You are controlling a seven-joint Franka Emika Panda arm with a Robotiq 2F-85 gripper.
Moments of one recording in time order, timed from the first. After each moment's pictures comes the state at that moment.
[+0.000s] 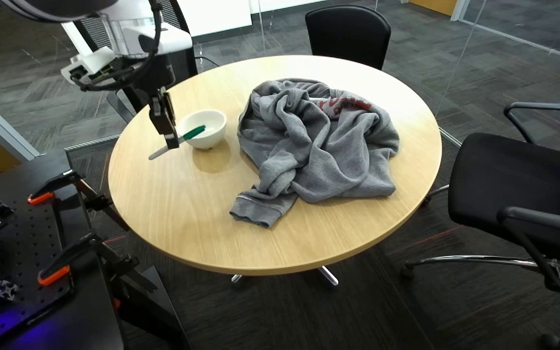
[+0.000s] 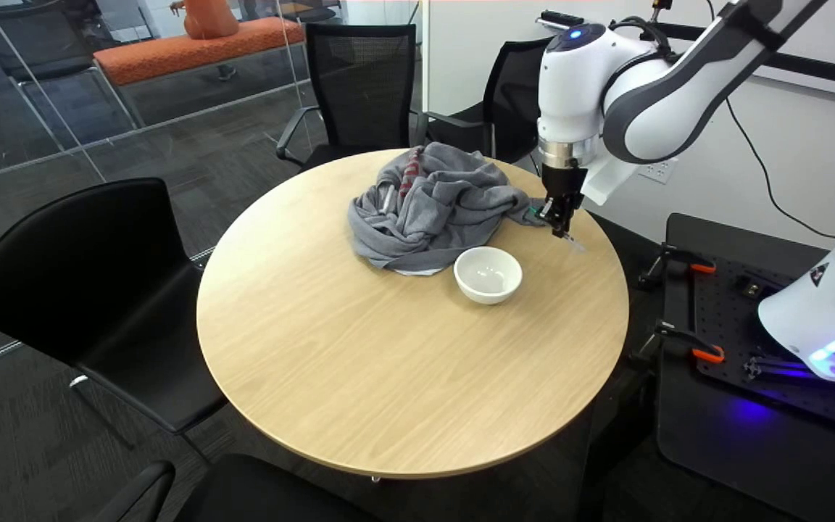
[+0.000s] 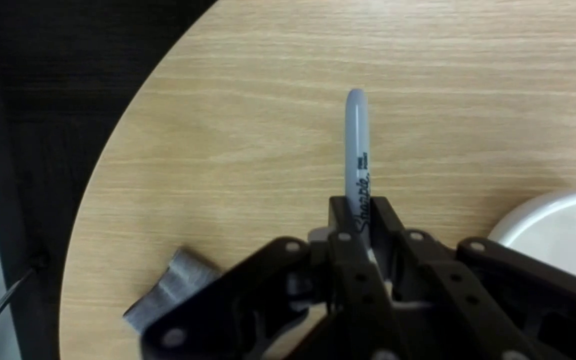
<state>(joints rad) 0.01 0.16 -0.04 -2.54 -0.25 2.54 0.55</state>
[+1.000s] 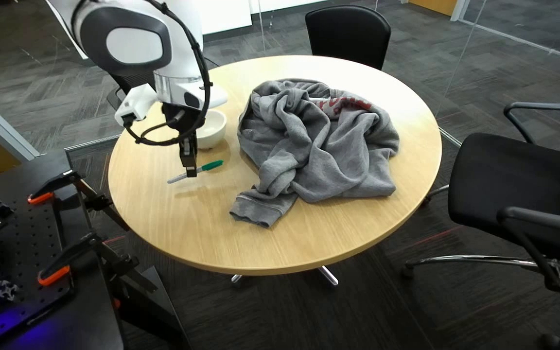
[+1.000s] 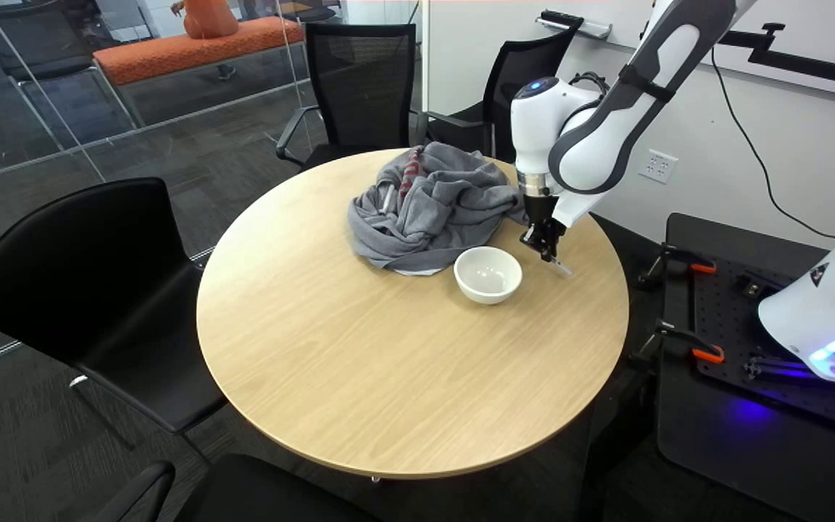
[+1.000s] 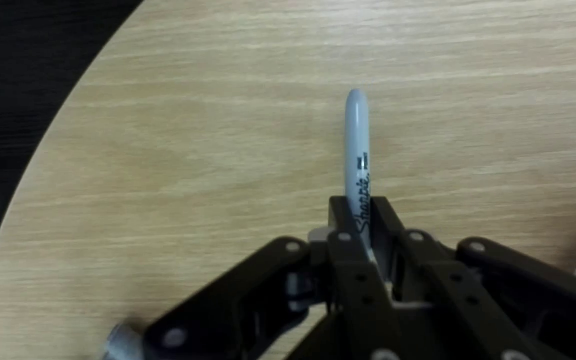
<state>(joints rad) 0.00 0.45 -0.08 -2.39 -0.06 2.58 0.41</state>
